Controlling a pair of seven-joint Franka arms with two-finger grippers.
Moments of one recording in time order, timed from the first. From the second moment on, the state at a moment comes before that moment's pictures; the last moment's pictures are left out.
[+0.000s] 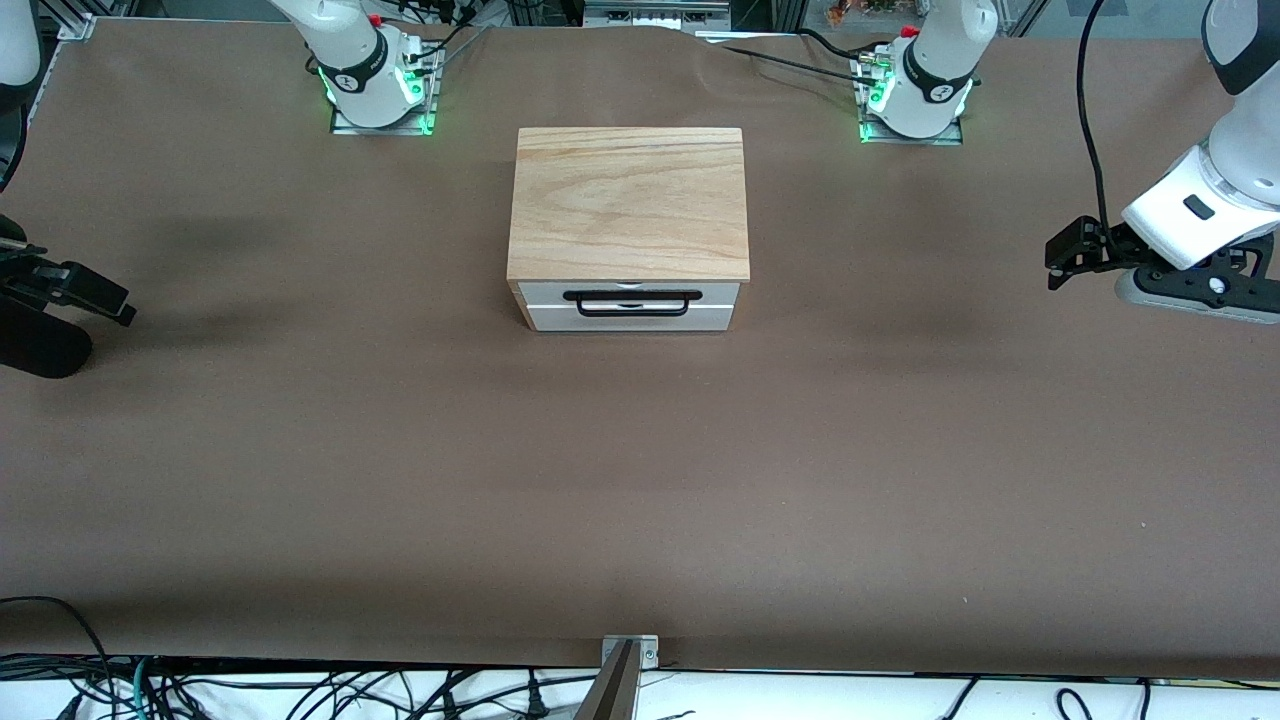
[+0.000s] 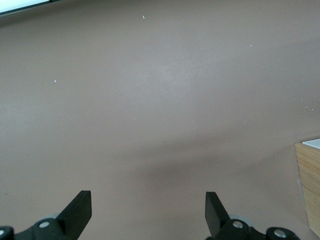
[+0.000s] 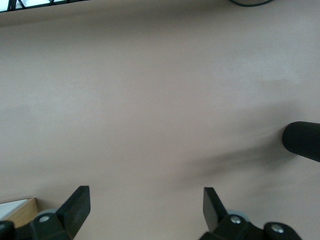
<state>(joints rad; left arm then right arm) 0.00 0.05 -0.08 -1.63 0.08 1.68 0.10 -0.04 0.15 -0.03 -1.50 -0.04 1.71 0.11</state>
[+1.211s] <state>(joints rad) -0.01 0.06 -0.08 -1.63 0.08 1.67 0.10 0.01 0.22 -0.02 -1.51 0.06 1.72 0.11</state>
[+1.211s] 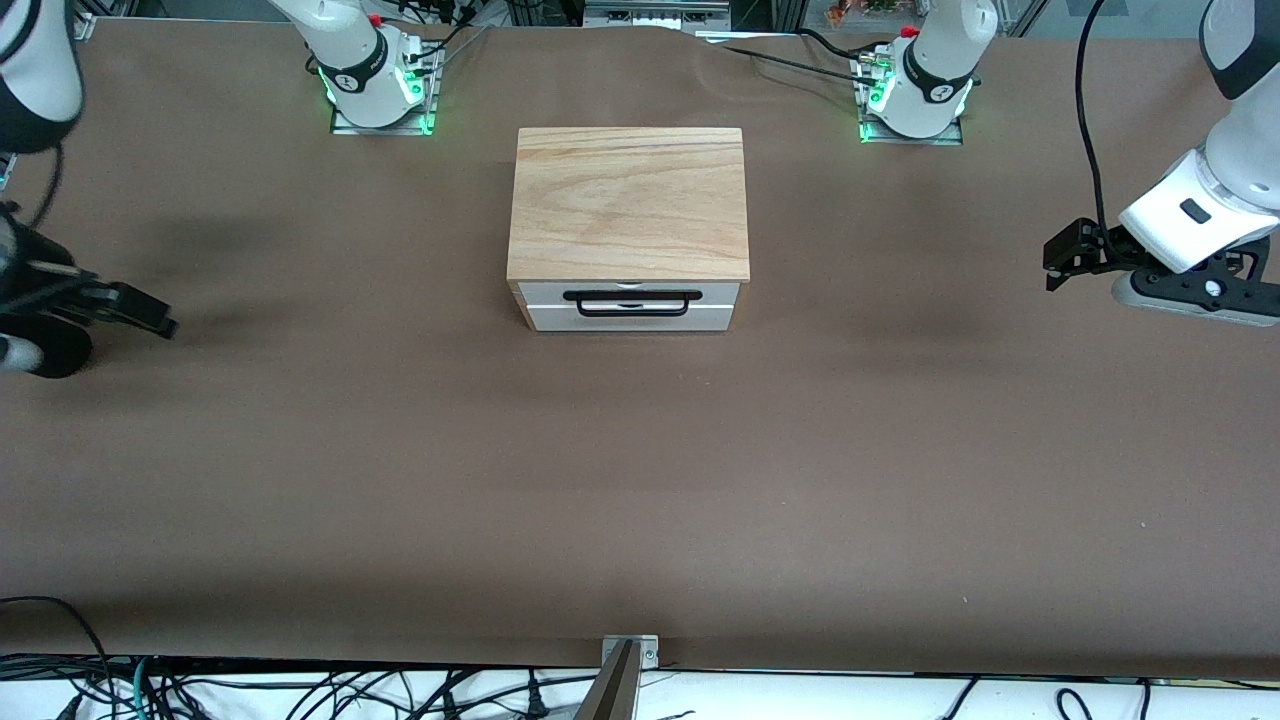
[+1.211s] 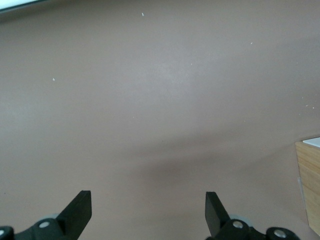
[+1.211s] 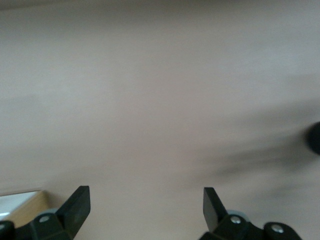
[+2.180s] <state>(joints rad) -0.12 0.41 -0.10 -1.64 -0.71 1.72 0.23 0.04 0.55 -0.03 -1.52 1.01 1.77 -0.13</state>
